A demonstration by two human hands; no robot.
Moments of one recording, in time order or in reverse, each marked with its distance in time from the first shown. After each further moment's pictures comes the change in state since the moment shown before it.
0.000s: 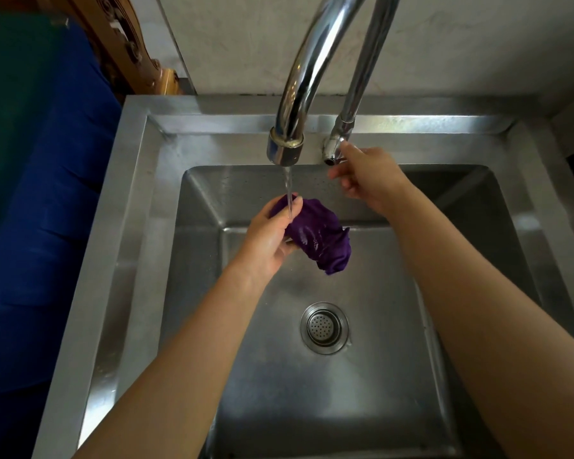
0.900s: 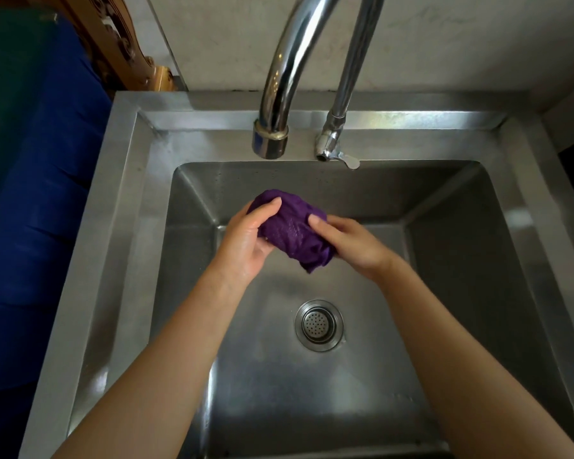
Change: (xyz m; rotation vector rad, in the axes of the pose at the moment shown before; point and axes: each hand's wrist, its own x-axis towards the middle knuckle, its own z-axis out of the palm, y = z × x) left_hand -0.008 0.001 -0.018 -0.074 -0.100 0.091; right_hand -0.038 0.085 0.008 -0.037 -0.343 -0.002
